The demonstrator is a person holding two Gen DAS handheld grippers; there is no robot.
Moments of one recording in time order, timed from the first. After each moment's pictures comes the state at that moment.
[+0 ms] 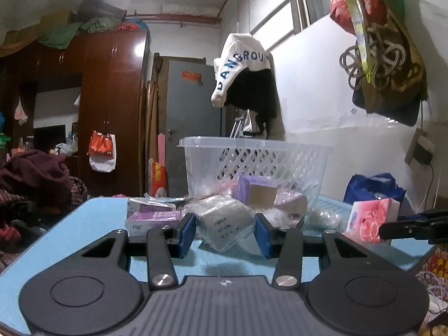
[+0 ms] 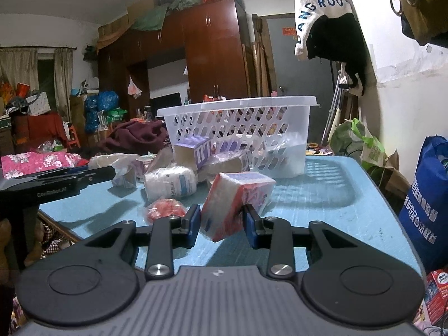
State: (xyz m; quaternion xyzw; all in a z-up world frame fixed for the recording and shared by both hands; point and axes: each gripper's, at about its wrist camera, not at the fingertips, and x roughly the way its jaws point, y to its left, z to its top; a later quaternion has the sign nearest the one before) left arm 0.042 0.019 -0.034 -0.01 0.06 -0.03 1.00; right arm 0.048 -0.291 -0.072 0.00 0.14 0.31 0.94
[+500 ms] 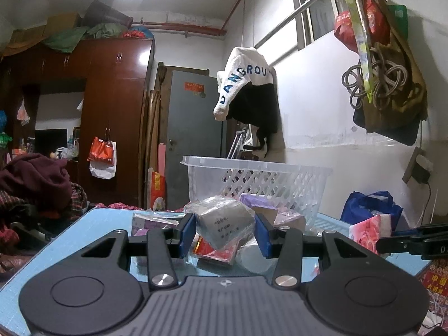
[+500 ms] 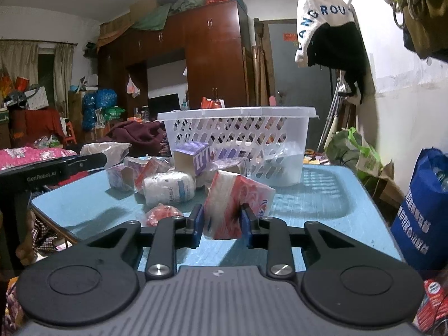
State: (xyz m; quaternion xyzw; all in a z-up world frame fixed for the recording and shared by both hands) left arm 0.035 0.027 -0.023 -0.03 0.04 -0.03 1.00; right arm 0.045 -0.286 -0.065 -0.02 0.13 0.30 0.94
